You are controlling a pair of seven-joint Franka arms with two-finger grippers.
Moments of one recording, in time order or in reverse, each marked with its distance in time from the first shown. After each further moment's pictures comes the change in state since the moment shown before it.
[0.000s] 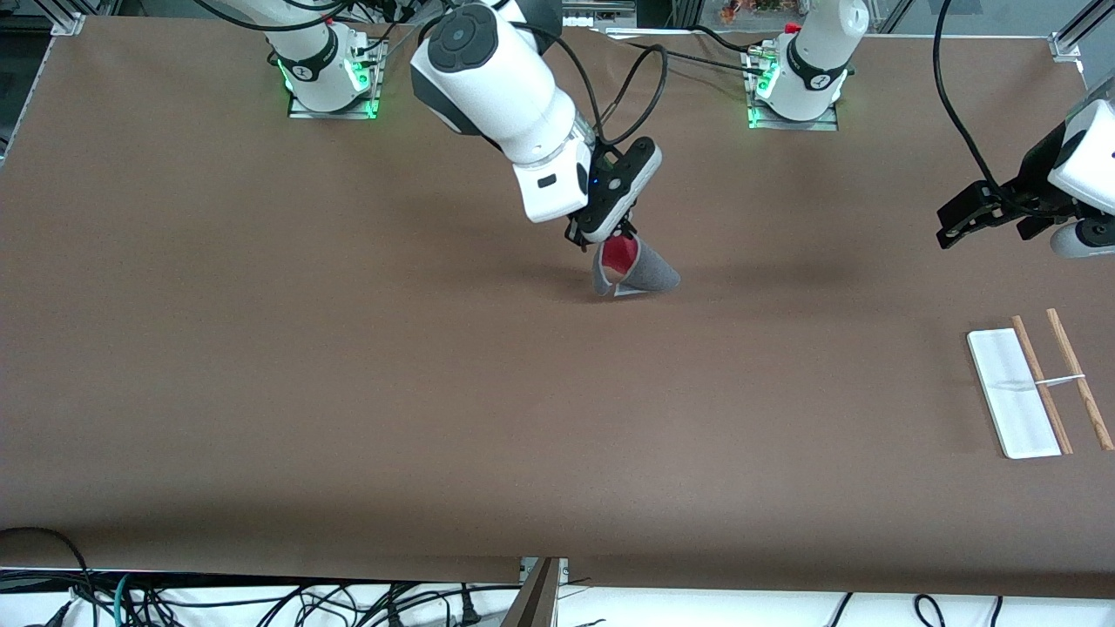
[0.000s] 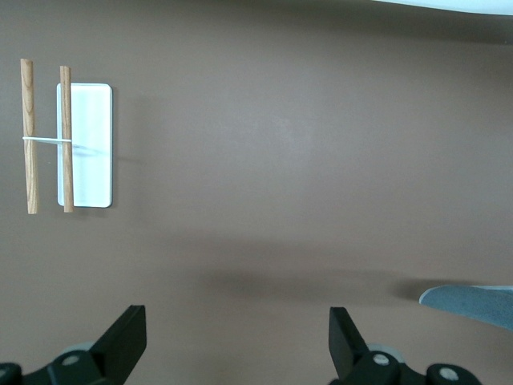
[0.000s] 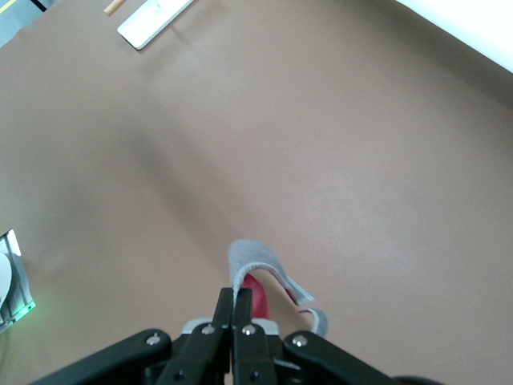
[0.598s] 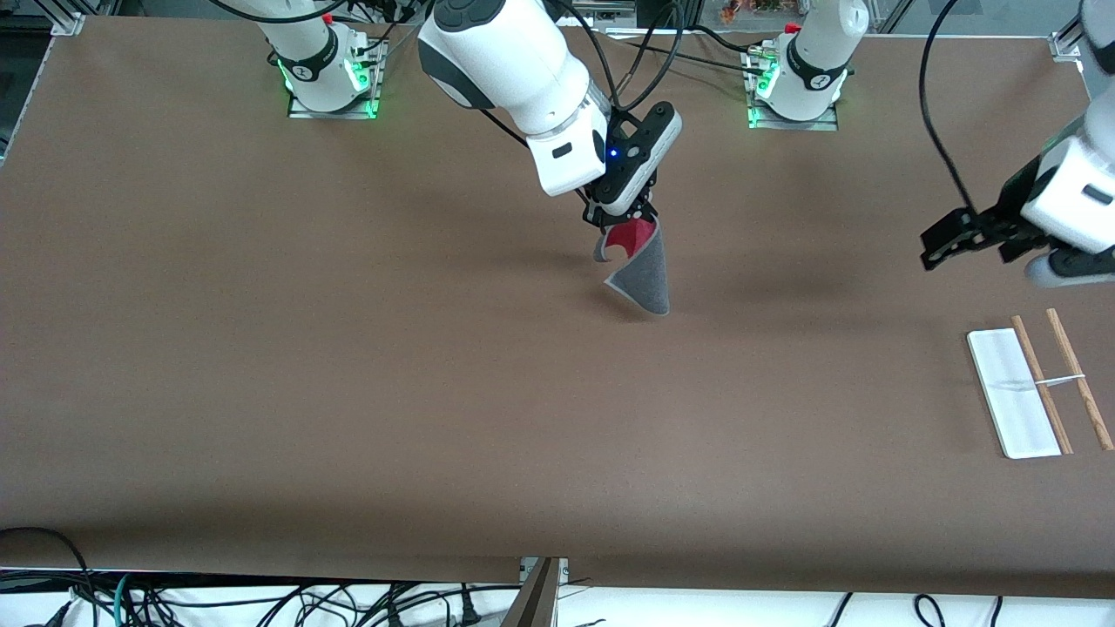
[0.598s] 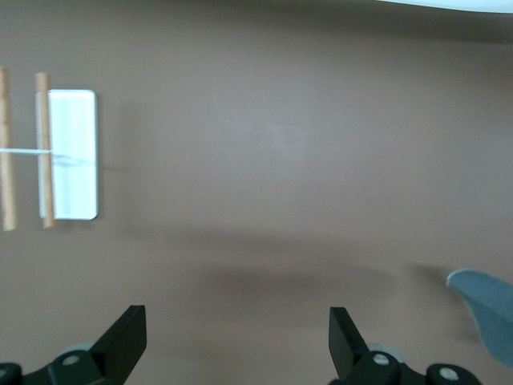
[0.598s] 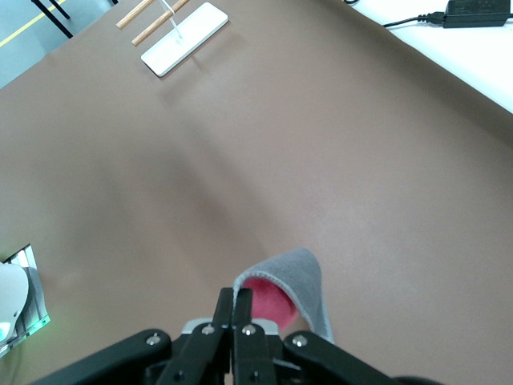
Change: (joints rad) left arm 0.000 0.072 -0.024 -0.004 0.000 0.077 0.000; right arm 0.025 -0.002 -0.003 0.053 -0.003 0.006 -0.002
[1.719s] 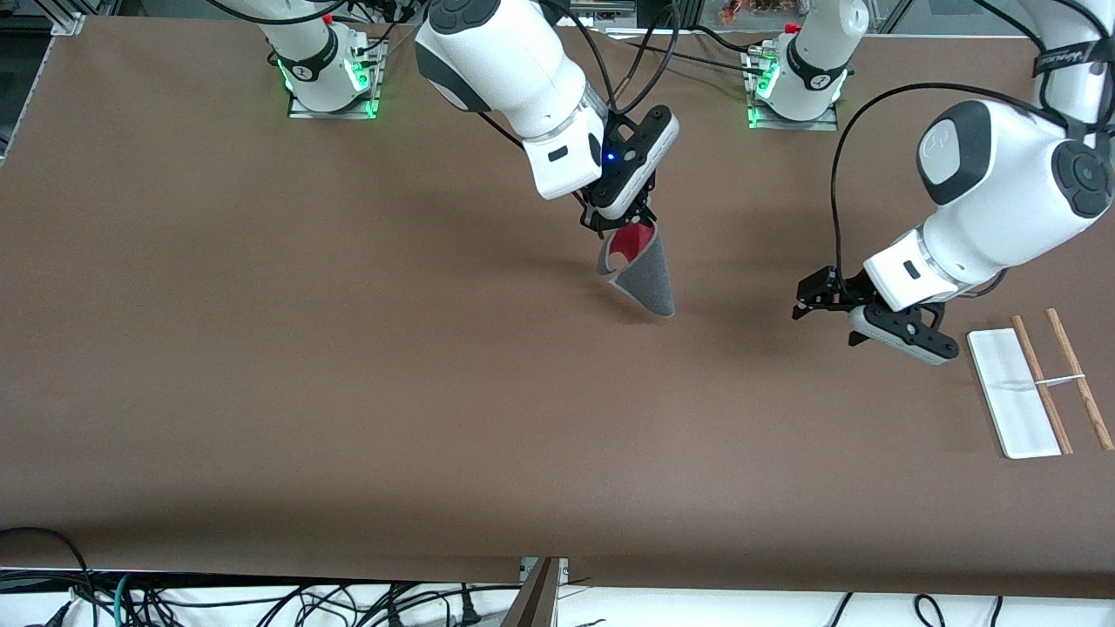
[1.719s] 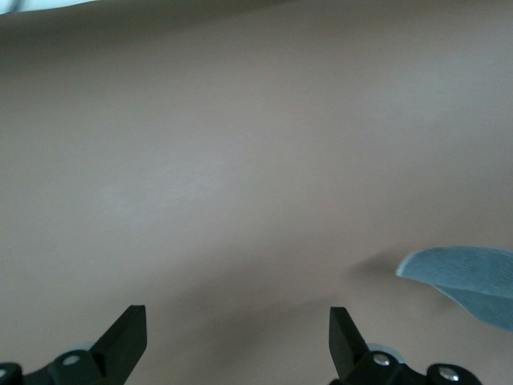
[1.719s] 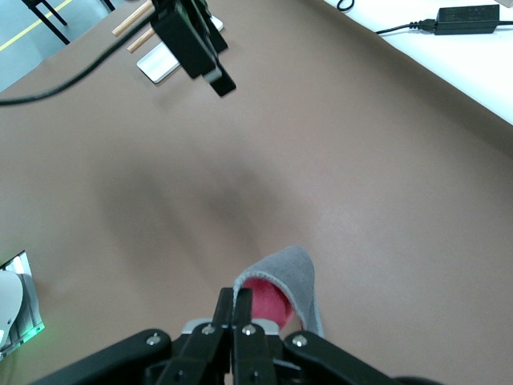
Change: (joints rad) left arm 0.004 0.059 -0.047 -0.387 -0.368 0.543 0.623; right arm -0.002 0.001 -0.005 0.002 -0.001 0.013 0.000
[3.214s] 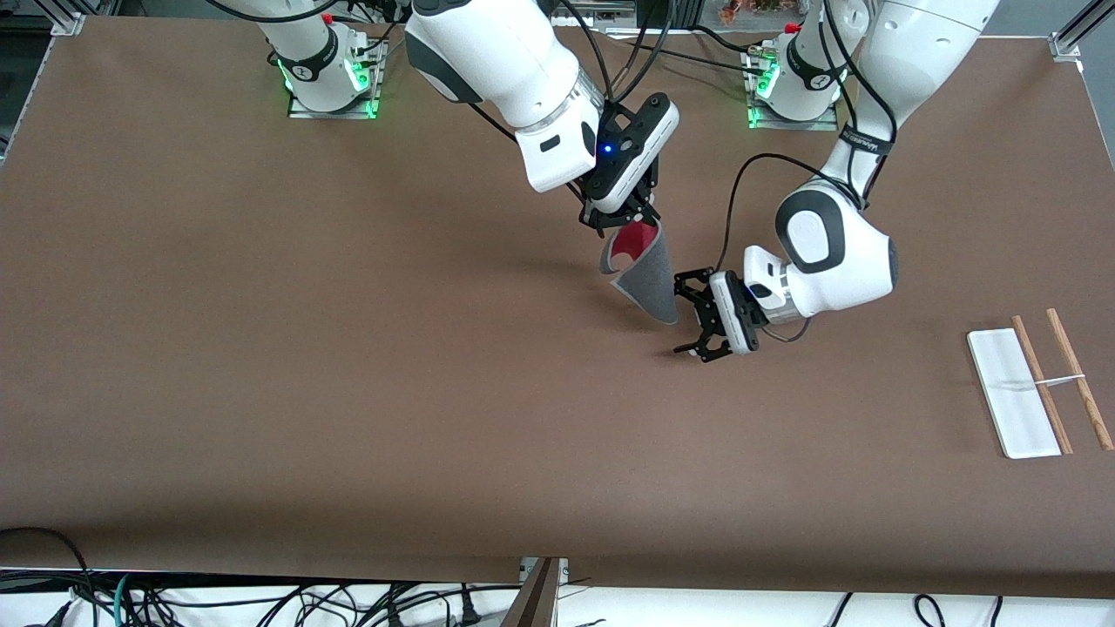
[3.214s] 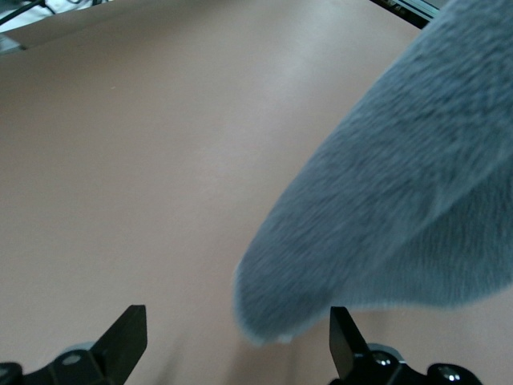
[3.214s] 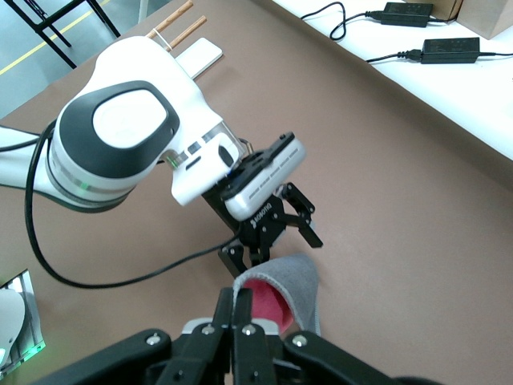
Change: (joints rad) left arm -0.197 0.272 -0.009 -0.089 -0.872 0.195 1.280; right arm -0.002 -0.001 0.000 0.044 0.000 0.002 0.000
